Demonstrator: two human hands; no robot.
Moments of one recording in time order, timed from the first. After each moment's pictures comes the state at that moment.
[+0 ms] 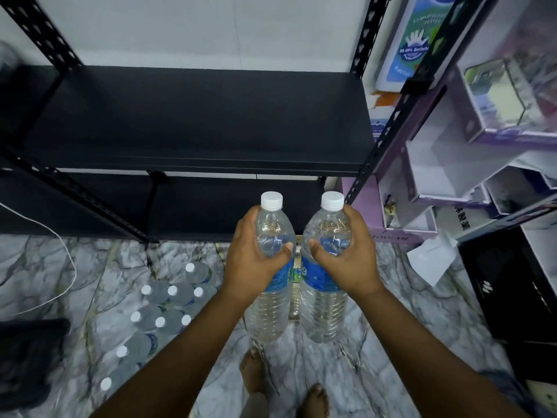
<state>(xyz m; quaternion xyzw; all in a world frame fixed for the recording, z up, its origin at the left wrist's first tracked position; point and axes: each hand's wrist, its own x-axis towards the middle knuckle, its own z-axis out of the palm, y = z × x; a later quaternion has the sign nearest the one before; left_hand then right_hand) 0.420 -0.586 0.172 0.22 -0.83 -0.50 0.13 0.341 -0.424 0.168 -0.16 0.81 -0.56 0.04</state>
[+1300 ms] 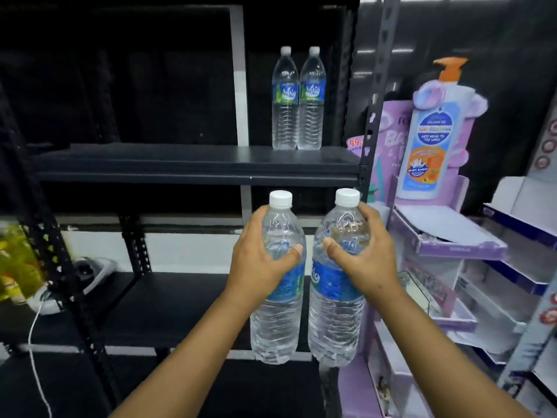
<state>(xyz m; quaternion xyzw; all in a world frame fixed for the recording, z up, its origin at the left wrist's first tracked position) 0.438 -0.557 0.563 0.01 -0.81 -0.43 0.40 0.362 -0.386 0.568 -0.31 0.72 -0.57 -0.25</state>
